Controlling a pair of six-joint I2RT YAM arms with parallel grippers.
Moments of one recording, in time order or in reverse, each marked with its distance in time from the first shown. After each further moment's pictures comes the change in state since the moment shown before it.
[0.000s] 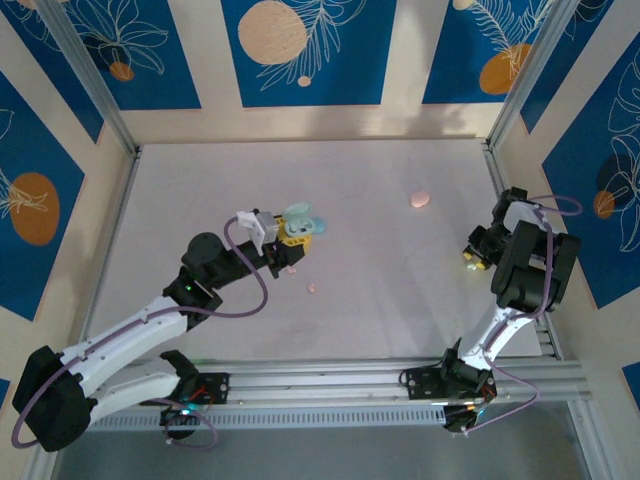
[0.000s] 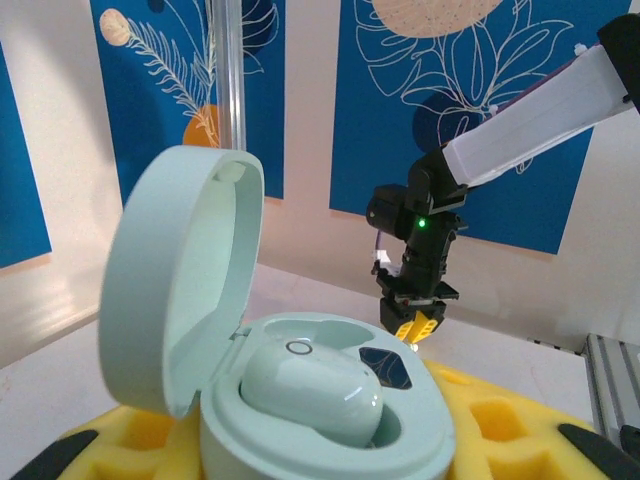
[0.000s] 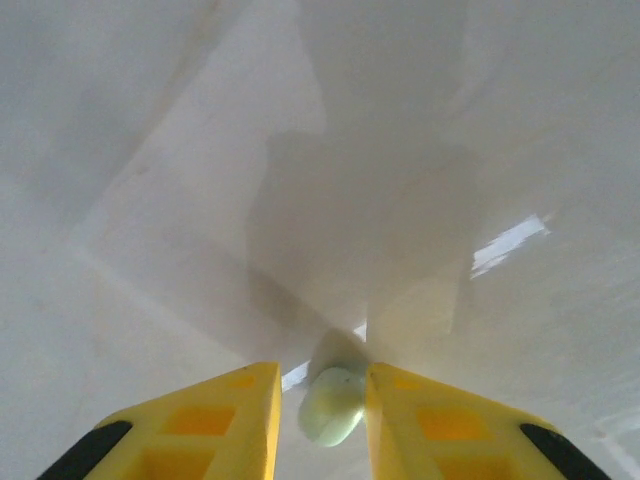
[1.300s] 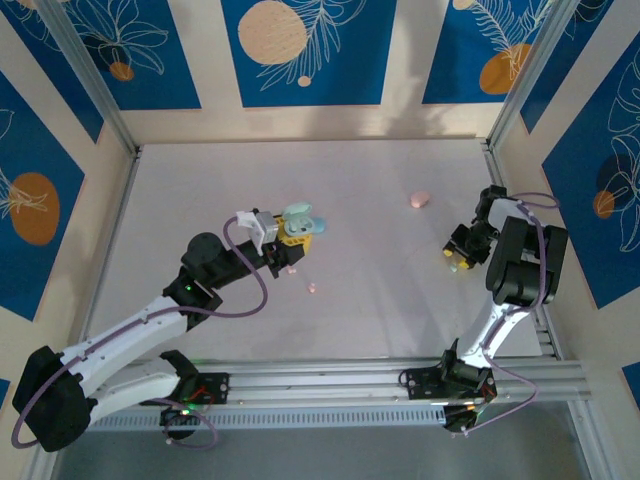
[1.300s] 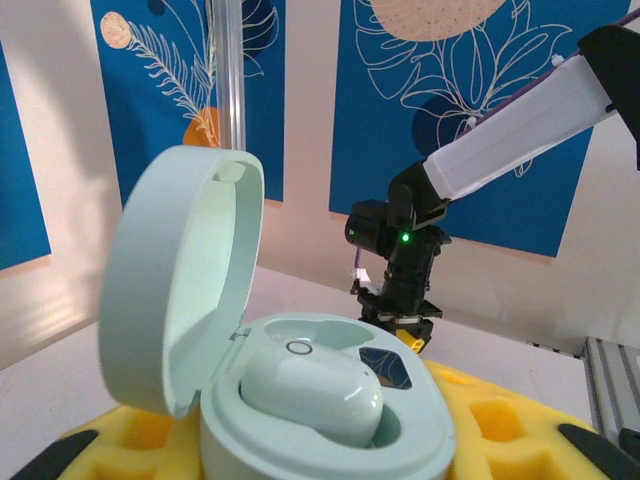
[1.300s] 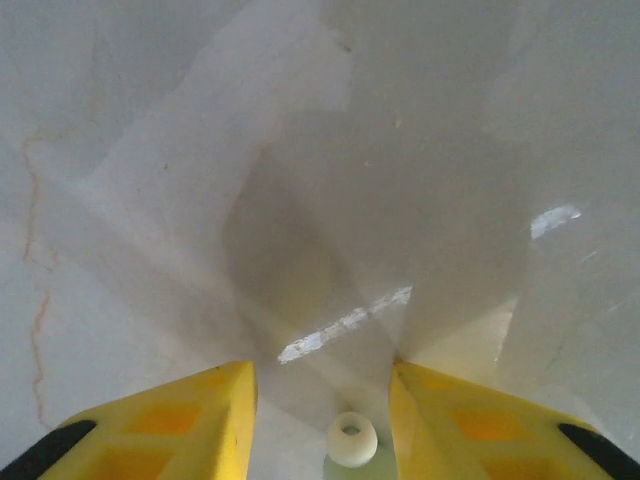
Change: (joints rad) left arm 0.000 0.000 0.000 0.002 0.000 -0.005; right arm 0.095 0.034 -0.002 0.009 -0.068 0.026
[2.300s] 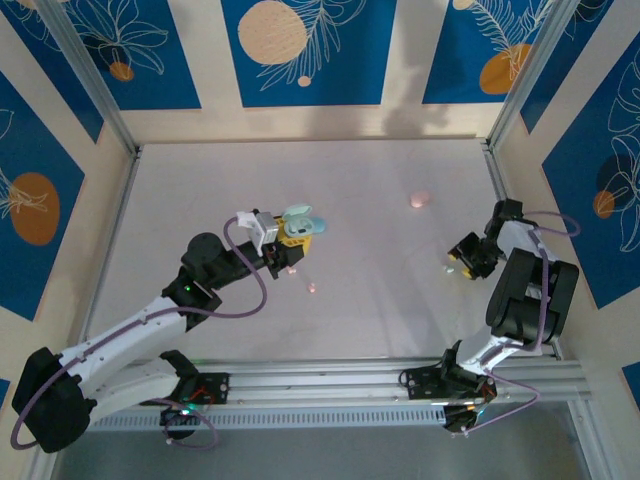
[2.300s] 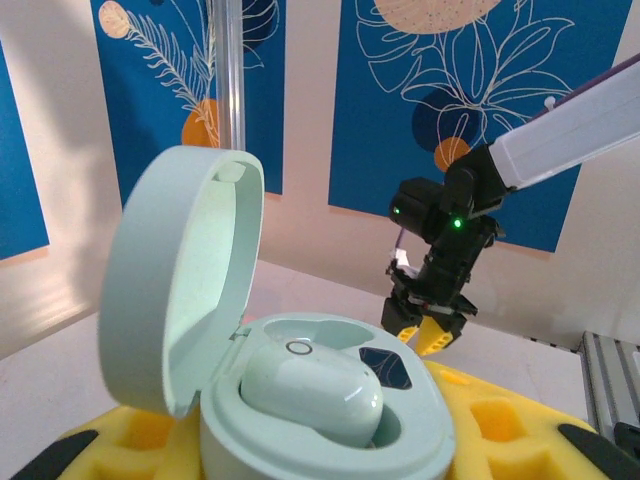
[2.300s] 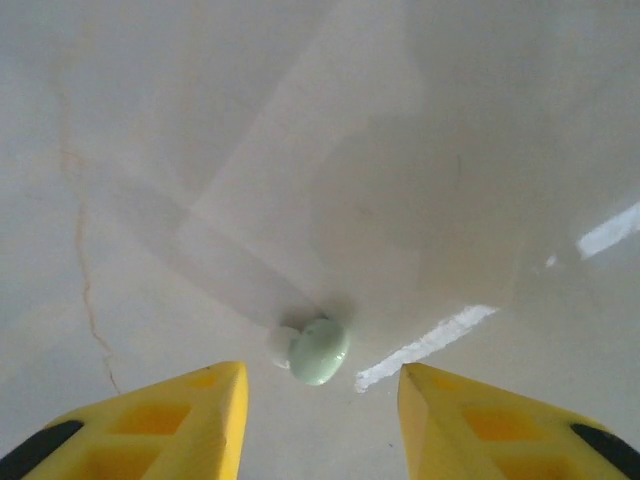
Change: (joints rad) left arm 0.000 -0.007 0.000 -0.024 0.000 -0.003; right arm -0.083 -0.263 -0.246 0.103 -0.109 0.135
